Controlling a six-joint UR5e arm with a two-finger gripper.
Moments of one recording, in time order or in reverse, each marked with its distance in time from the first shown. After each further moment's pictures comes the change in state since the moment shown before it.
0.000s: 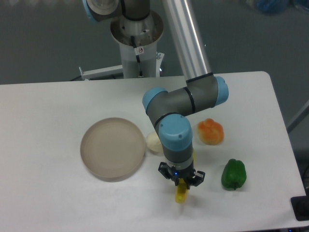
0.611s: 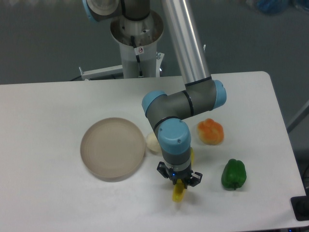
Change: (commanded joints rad) arm 0.000 -0.011 -0.006 -0.002 0.002 0.075
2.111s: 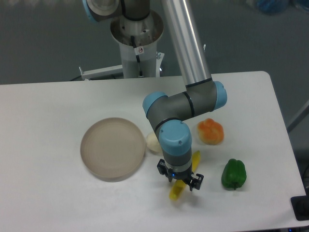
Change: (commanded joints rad) arm 0.011 0.034 0.015 0.003 -0.003 0.057
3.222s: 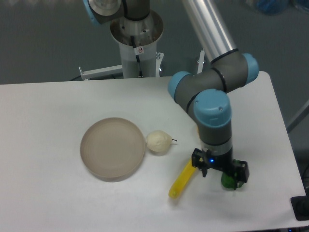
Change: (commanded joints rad) arm 0.158 0.074 0.098 0.002 -0.006 0.263
